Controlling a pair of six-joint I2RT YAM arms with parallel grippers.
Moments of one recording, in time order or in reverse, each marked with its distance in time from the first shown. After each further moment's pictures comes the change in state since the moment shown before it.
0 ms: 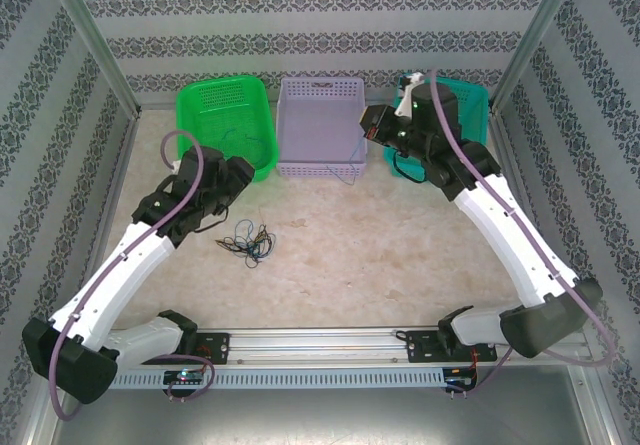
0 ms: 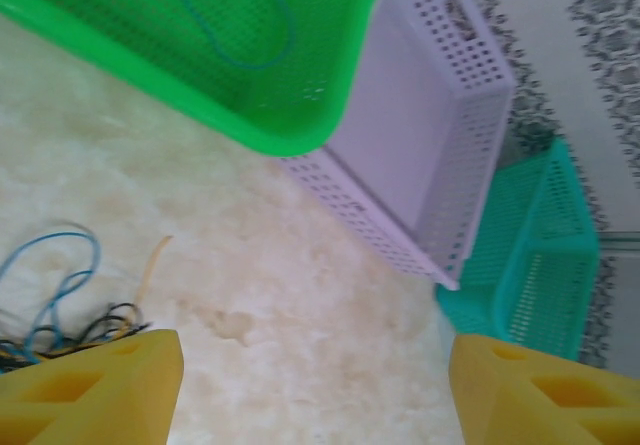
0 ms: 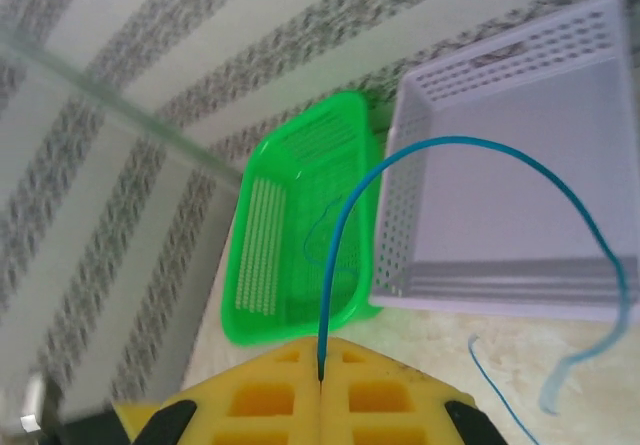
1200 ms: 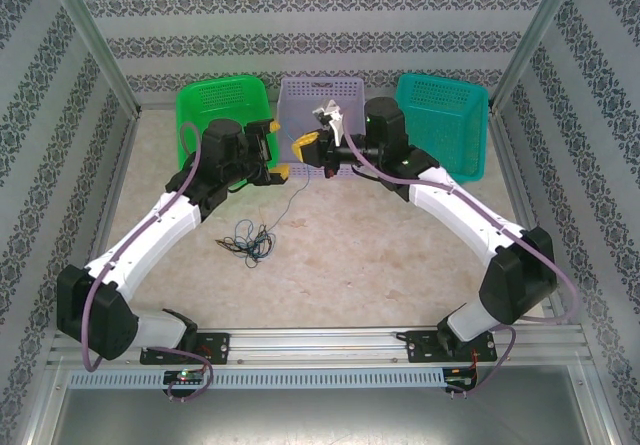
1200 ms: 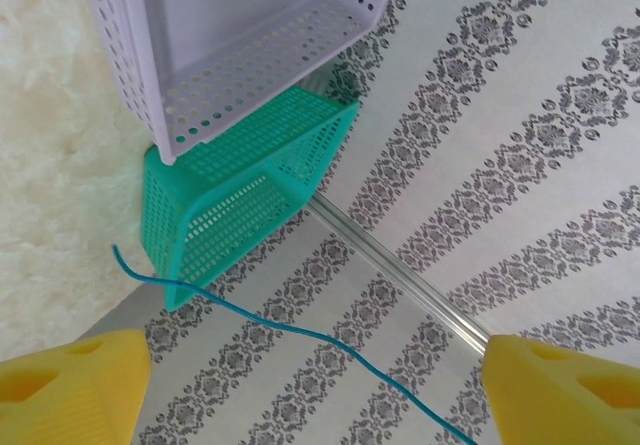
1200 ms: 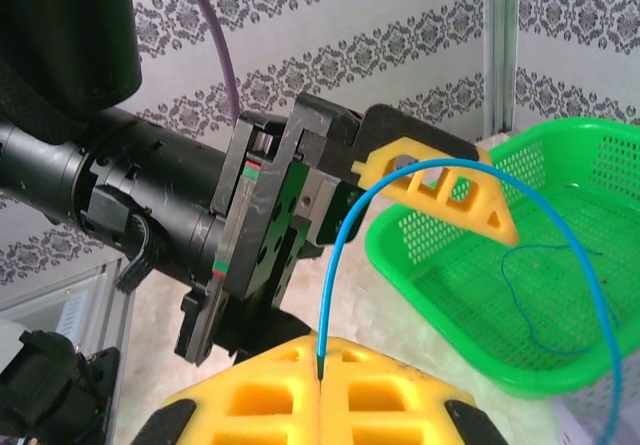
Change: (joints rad) left arm -0.006 0.233 0.026 0.473 0.307 -0.924; right arm 0.102 0.194 -0.163 0.500 -0.597 -0.610
